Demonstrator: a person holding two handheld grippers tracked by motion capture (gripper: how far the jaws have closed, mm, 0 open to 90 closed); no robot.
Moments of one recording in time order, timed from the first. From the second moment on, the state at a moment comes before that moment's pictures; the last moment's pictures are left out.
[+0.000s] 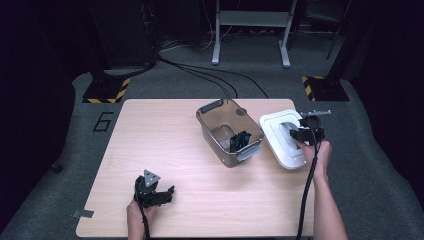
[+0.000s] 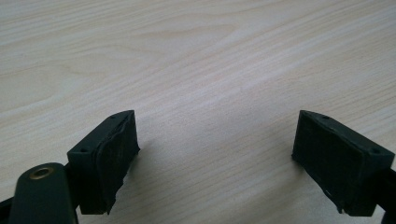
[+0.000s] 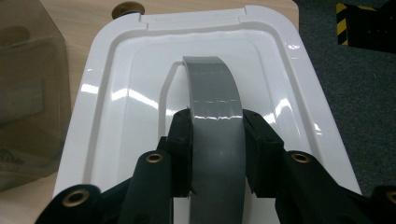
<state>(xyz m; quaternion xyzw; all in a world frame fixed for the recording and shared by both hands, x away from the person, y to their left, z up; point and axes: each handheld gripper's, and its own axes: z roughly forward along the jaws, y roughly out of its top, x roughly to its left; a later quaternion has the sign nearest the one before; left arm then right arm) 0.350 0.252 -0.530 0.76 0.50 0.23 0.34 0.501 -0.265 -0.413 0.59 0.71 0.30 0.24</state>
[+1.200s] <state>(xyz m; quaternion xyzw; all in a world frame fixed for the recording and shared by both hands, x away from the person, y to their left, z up) 0.350 0.252 -0.530 0.76 0.50 0.23 0.34 0.495 -0.230 -0.328 0.55 0.73 0.31 0.27</state>
